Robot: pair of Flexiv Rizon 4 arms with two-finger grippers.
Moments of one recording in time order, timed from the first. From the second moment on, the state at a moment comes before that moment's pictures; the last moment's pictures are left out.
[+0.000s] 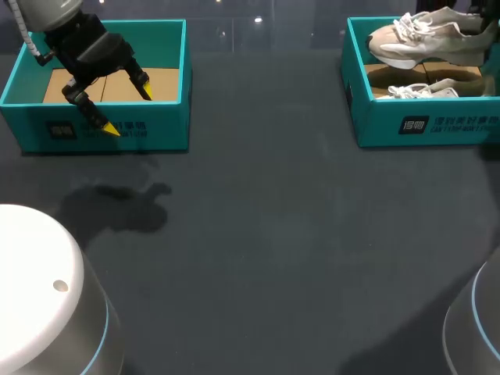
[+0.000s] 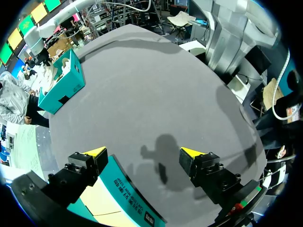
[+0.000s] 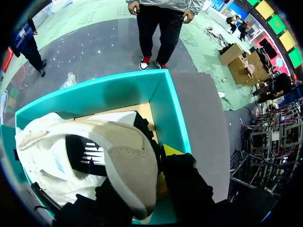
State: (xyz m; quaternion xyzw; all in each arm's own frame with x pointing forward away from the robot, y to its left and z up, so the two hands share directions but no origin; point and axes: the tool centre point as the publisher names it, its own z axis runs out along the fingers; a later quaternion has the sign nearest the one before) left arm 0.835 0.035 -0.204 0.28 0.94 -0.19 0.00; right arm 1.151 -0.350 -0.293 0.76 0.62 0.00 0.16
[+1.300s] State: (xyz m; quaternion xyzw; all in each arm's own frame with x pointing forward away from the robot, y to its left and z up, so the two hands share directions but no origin) left arm 0.835 0.035 -0.204 0.28 0.94 -0.19 0.00; right arm 1.145 -0.339 -0.333 0.76 0.63 -0.02 0.15
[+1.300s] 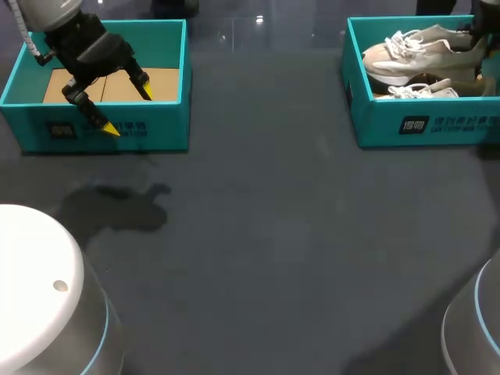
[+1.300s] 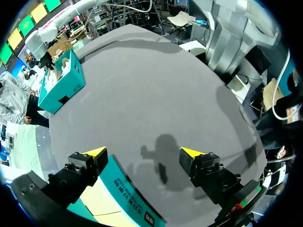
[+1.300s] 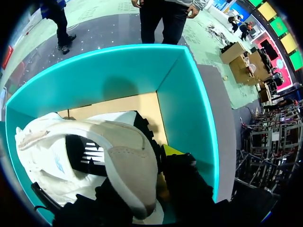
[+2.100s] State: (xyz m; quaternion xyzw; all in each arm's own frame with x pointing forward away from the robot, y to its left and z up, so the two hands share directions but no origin) left arm 0.834 0.035 -0.204 0.28 0.94 -0.19 0.00; right arm 1.146 -0.343 -0.356 0.76 0.64 -0.02 0.14
